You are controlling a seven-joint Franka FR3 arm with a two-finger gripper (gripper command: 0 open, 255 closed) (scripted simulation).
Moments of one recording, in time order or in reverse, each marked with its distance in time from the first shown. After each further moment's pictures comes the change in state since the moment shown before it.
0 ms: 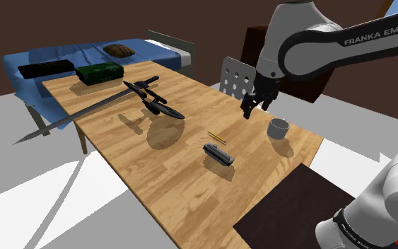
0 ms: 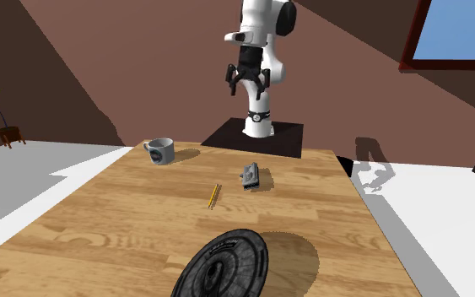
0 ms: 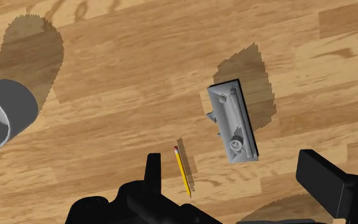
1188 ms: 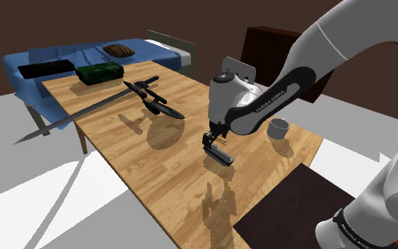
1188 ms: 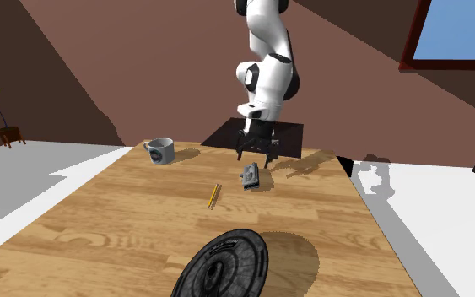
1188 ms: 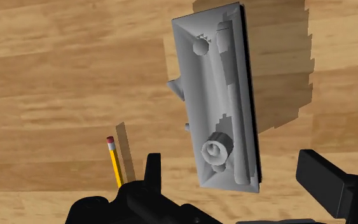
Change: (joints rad) arm 0.017 0.686 0.075 0.196 -0.352 0.423 0.276
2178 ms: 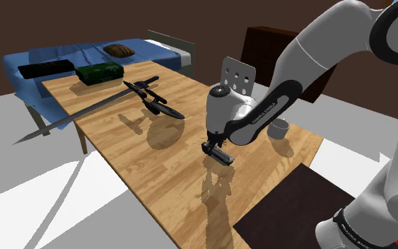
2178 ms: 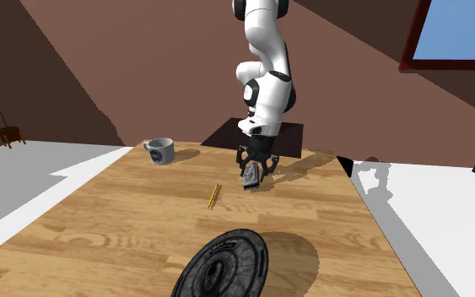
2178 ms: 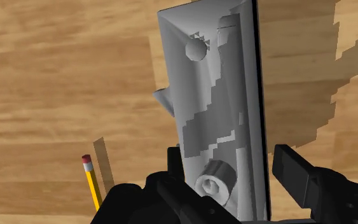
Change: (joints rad) arm 0.027 0.116 -0.037 0.021 -0.092 0.087 0.081
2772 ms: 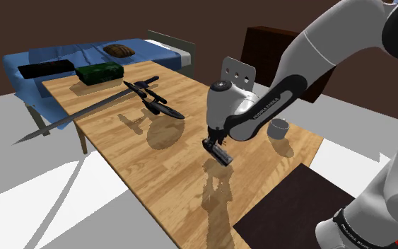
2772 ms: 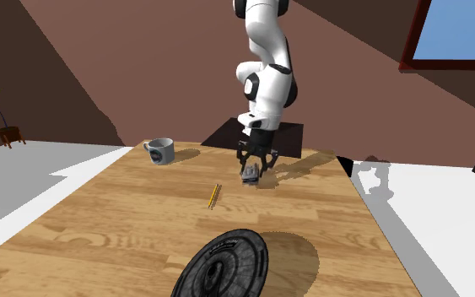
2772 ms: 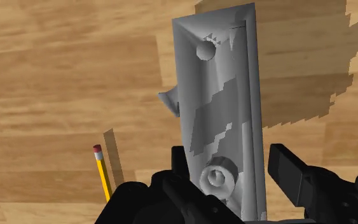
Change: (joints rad) arm -0.013 -0.046 0.018 -0.005 0.037 -0.039 -0.036
